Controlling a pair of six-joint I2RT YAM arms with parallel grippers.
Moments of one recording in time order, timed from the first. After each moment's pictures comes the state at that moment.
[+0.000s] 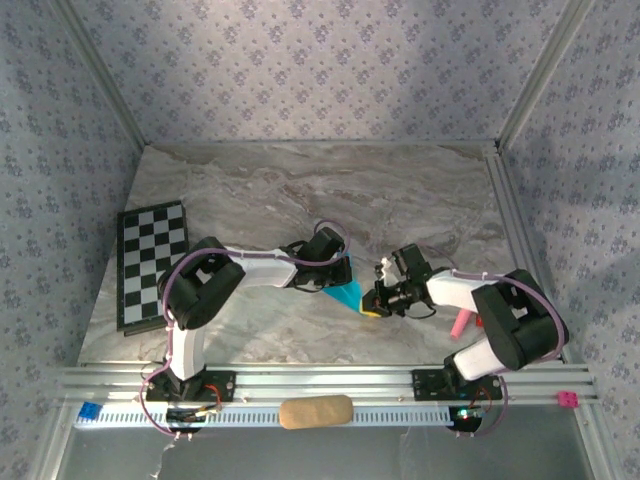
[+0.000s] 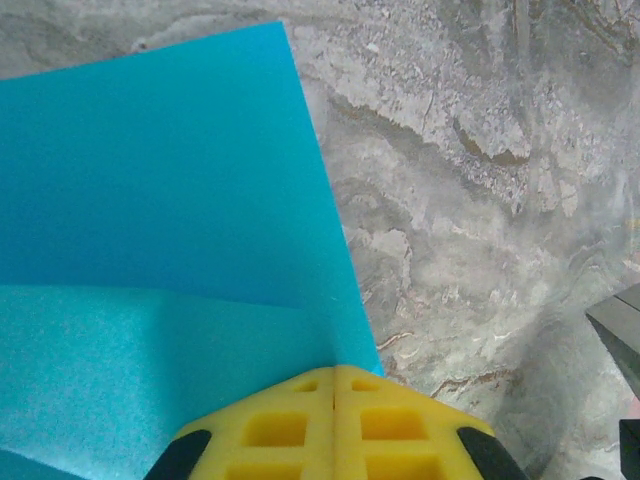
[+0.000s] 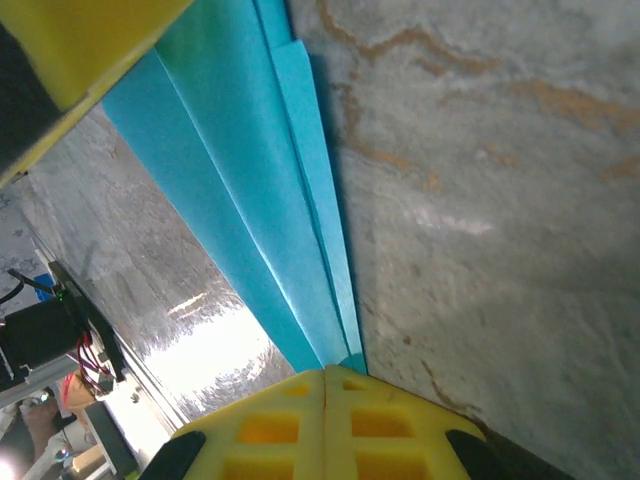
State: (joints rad) left arm -0.89 1.92 1.04 -0.02 0.19 -0.90; right arm 0.43 1.46 0.48 -0.19 -0.71 0.59
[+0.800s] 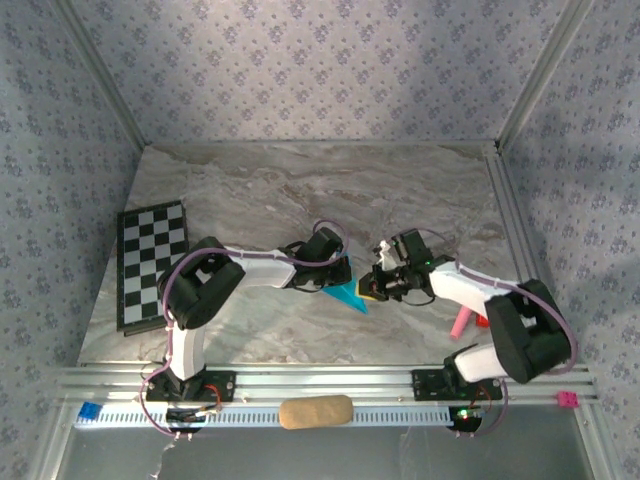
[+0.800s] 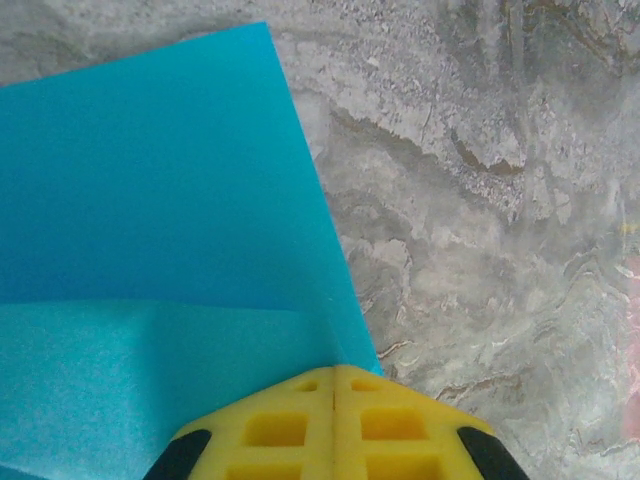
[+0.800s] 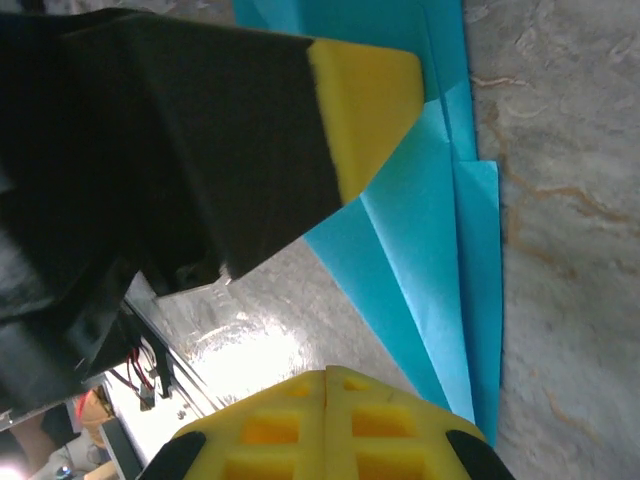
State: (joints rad) left arm -0.88 1.92 1.03 0.02 0.19 -0.91; right arm 0.43 1.42 0.60 -0.25 -0.71 0.62
